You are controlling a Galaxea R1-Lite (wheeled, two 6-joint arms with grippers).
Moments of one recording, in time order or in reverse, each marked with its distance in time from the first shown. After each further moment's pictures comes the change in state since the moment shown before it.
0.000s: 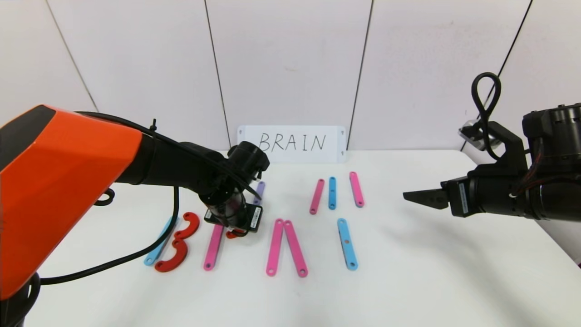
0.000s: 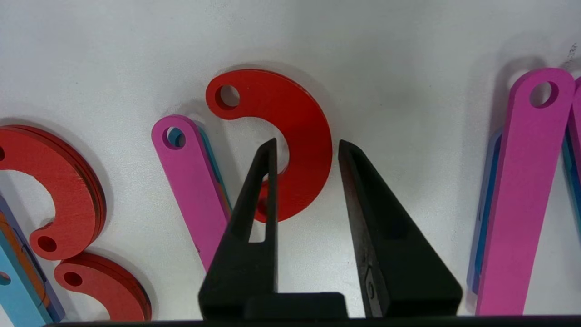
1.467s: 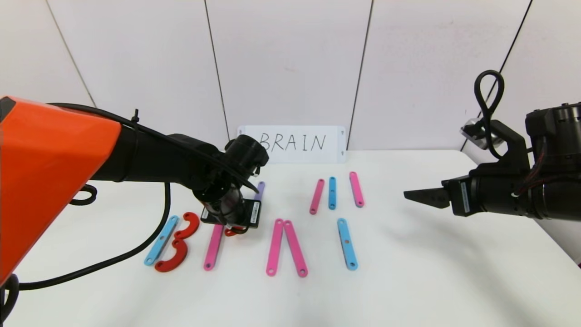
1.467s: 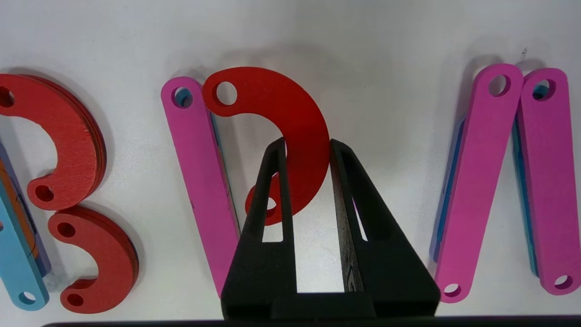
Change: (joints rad) left arm -0.014 -0.052 0.002 0.045 0.005 -0.113; right arm 0.000 -0.008 -0.001 0.000 0.001 0.000
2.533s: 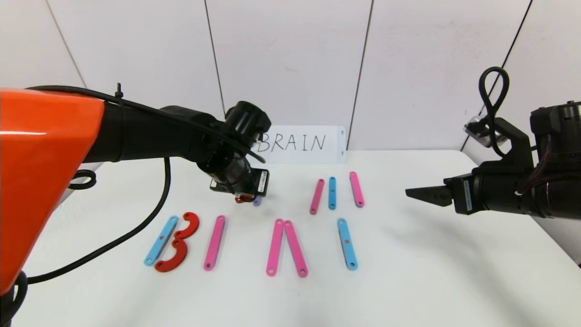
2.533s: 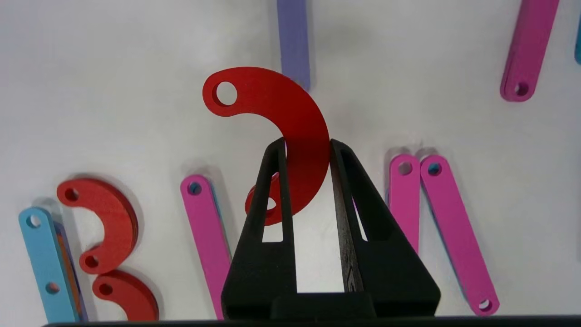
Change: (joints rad) left arm 0.006 0.008 -0.198 0.020 0.005 0.064; right arm -0.009 -0.009 -0.003 0.000 0.001 0.001
